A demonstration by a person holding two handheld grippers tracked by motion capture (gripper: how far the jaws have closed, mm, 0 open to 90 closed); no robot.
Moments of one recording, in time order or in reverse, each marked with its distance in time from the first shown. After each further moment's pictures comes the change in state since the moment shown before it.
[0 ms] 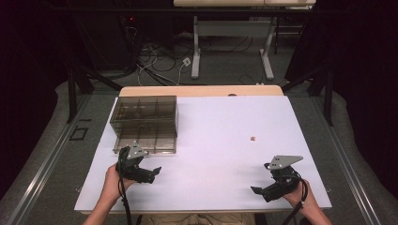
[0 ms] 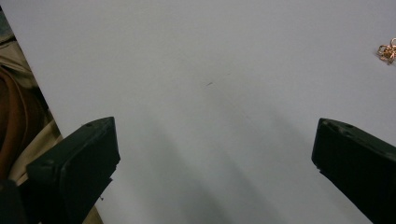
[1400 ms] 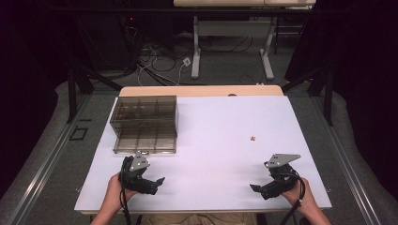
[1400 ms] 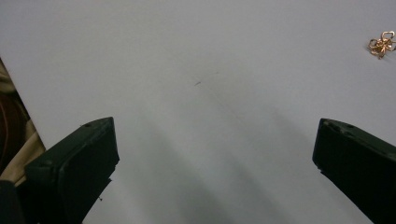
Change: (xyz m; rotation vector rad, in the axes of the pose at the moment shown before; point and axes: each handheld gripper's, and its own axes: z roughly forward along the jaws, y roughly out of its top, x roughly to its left) left arm -0.023 -0.012 -0.004 0.004 -0.036 0.026; right arm -0.004 0.002 0.006 0.021 -0.033 0.019
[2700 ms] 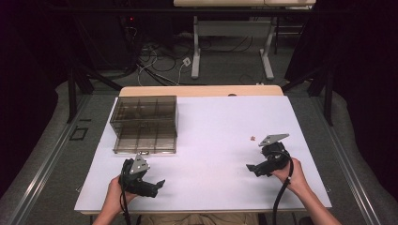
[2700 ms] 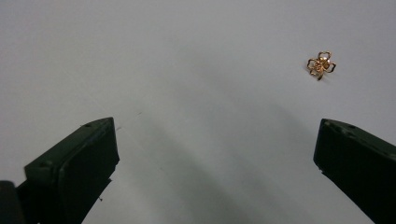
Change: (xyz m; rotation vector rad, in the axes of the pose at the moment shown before) left arm -0.004 -0.006 0.001 -0.003 -0.010 -0.005; right arm -0.042 0.037 0.031 0.071 -0.098 0.069
